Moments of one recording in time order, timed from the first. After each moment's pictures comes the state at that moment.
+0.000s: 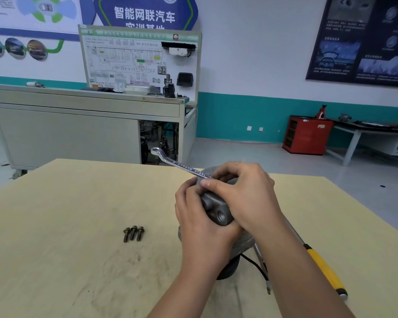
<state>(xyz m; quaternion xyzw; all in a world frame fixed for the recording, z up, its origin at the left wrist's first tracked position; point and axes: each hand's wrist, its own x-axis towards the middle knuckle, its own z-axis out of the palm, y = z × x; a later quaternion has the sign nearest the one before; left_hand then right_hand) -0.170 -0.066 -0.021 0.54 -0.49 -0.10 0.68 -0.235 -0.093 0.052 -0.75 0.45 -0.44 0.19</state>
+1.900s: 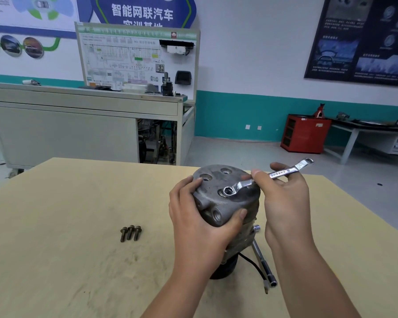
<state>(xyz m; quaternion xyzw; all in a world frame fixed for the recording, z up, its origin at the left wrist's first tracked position) -0.164 -0.065 -0.025 0.53 -0.51 -0.07 0.68 -0.263 -0.111 0.029 -0.47 0.34 -0.70 0.42</state>
